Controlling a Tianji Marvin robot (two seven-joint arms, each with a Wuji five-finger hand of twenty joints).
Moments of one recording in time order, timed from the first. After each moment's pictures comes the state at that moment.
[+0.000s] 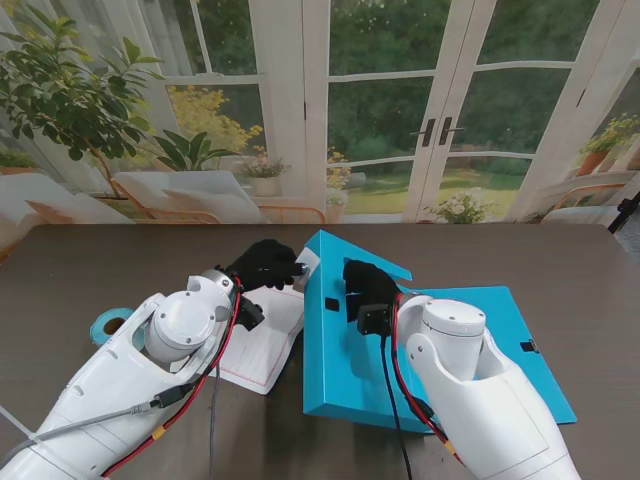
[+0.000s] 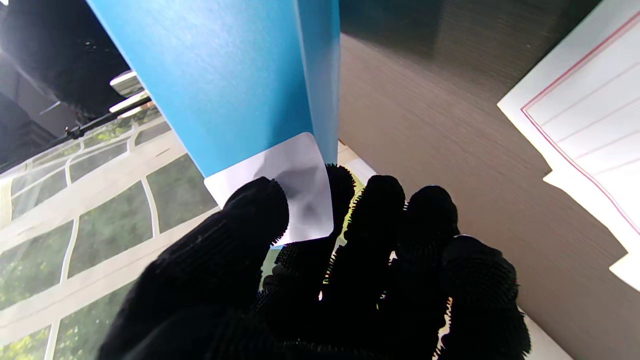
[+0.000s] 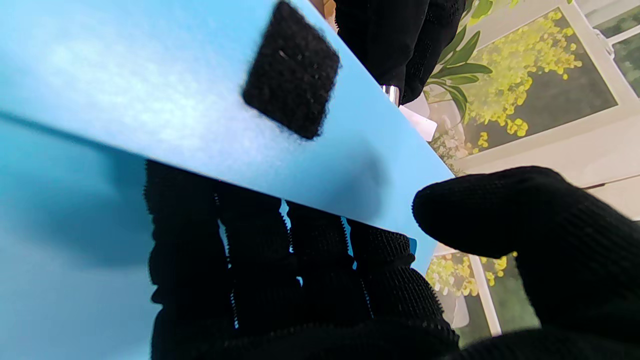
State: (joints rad) left arm 1.23 -1.16 -1.05 -1.47 0.11 0.10 -0.10; right arm -1.36 -1.30 1.17 -1.63 0.63 0.58 -0.16; left_hand 0.95 -0.41 0.57 -0.12 0.96 0.35 0.59 0.30 1.06 0.41 0.51 0.98 0.83 0.52 1.02 0.86 0.40 0.55 1.43 0.99; right_hand 0.40 -0.64 1.00 1.09 0.89 0.16 1.03 0.33 0.95 0.22 0.76 0.63 0.94 0.30 0.91 0.58 0.73 0.36 1.13 0.59
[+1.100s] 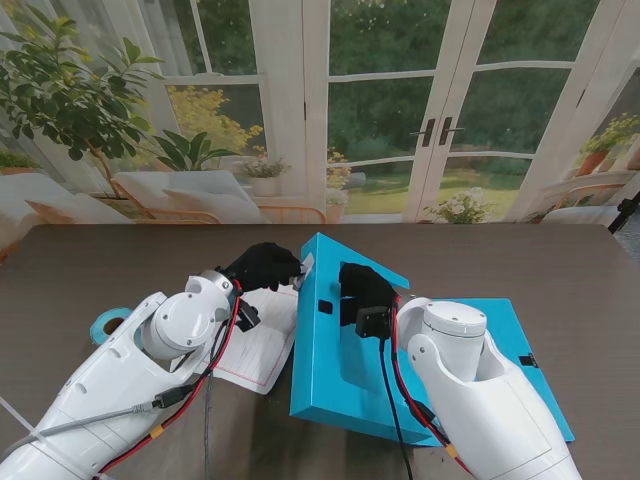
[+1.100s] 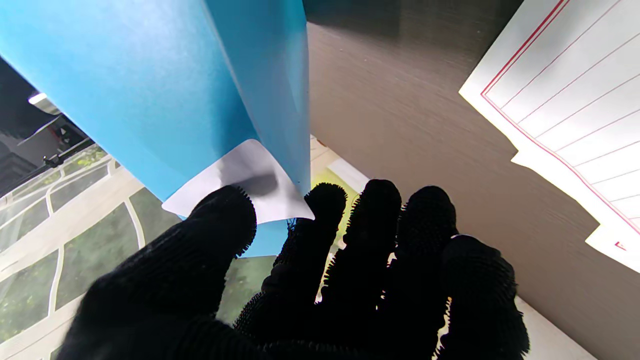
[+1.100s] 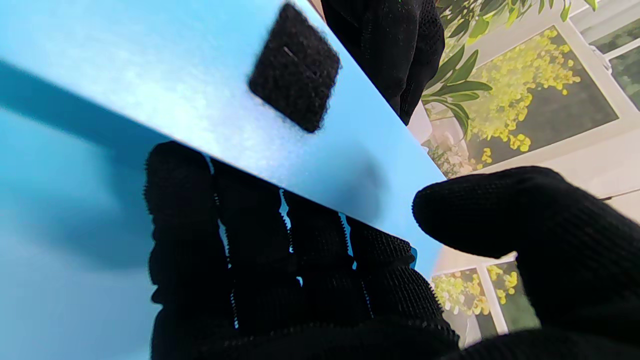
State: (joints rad) left arm 1.22 -1.15 -1.03 -1.44 0.19 0.08 -0.11; right arm -1.37 -1.30 1.17 -1.64 0.67 0.59 -0.12; left_hand 0.74 -0.37 0.66 -0.11 0.89 0.32 0.32 0.27 1.00 0.41 0.52 0.97 0.81 0.52 1.02 0.86 0.39 0.53 1.42 0.99; right_hand 0.40 -0.64 1.00 1.09 0.89 0.16 1.03 0.33 0.95 0.23 0.76 0.63 0.94 0.30 0.91 0.58 0.73 0.36 1.13 0.59
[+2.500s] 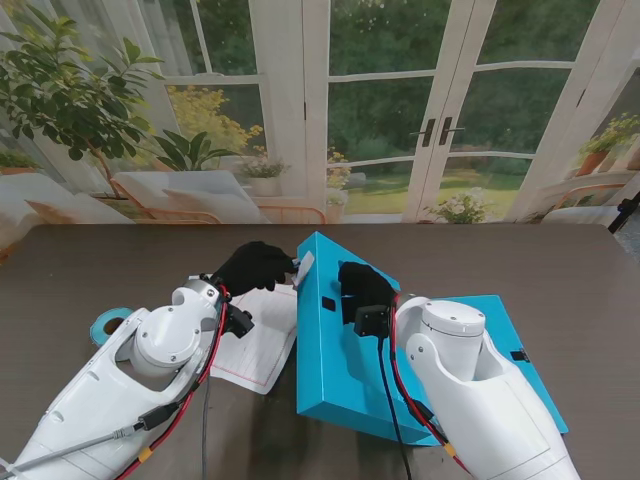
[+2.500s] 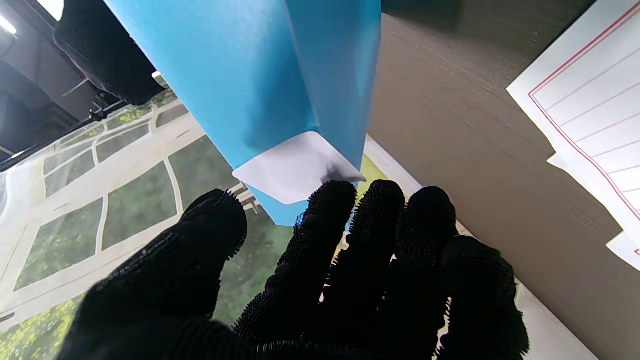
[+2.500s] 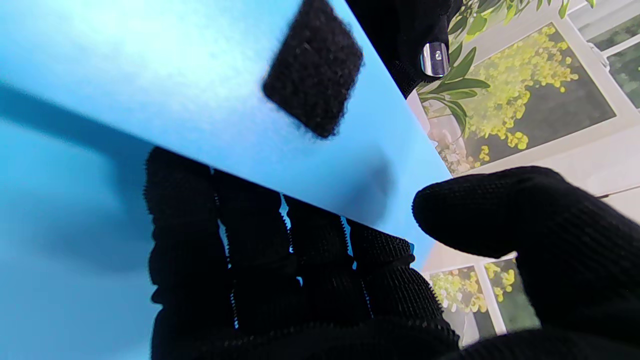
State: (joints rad) left arm 1.34 -1.15 -1.13 -1.58 0.12 0.06 -0.07; right arm -1.37 -1.30 1.16 -1.64 0.67 0.59 -0.14; left_hand 0.73 -0.33 0.59 -0.10 0.93 0.37 0.38 0.32 1.00 0.43 0.48 0.94 0.81 0.52 1.02 0.87 0.39 0.53 1.41 1.01; right_hand 0.40 -0.64 1.00 1.09 0.89 0.16 1.03 0.33 0.95 0.23 0.76 0.63 0.94 0.30 0.91 0.58 0.73 0.36 1.13 0.59
